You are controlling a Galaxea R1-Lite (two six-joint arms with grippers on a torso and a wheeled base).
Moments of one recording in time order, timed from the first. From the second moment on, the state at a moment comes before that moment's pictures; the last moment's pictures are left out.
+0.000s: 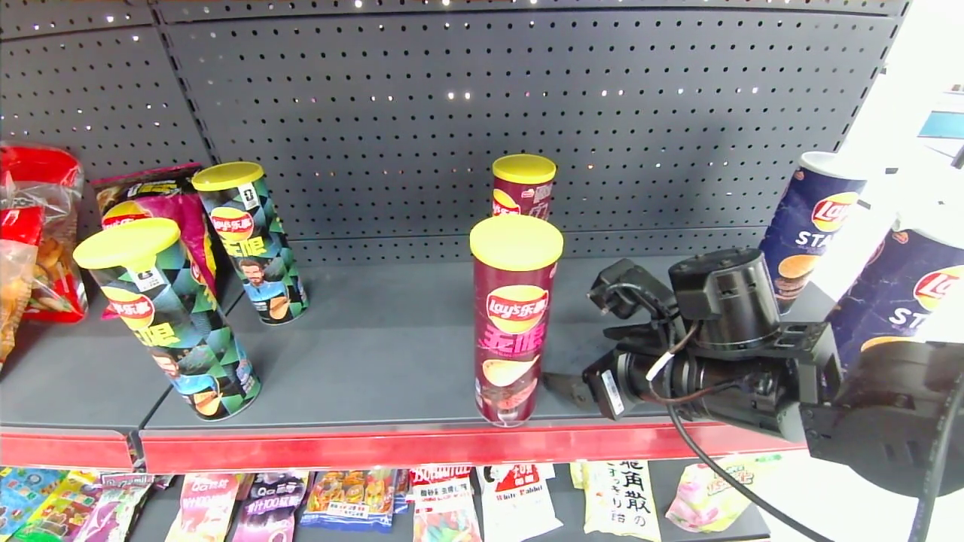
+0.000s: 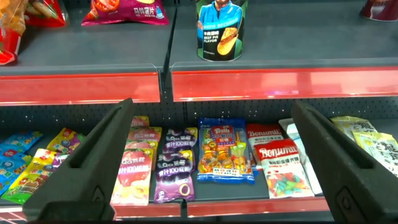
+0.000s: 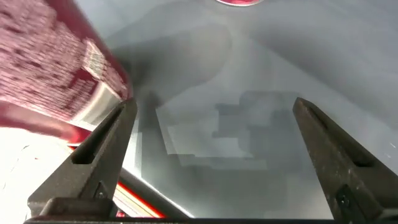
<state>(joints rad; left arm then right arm) 0.00 0.00 0.00 0.00 0.00 0.01 0.66 1.74 -0.80 -0.38 -0.12 -0.07</state>
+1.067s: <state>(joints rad) 0.00 0.00 0.00 0.00 0.00 0.01 0.19 0.56 -0.18 -0.13 0.15 -0.09</state>
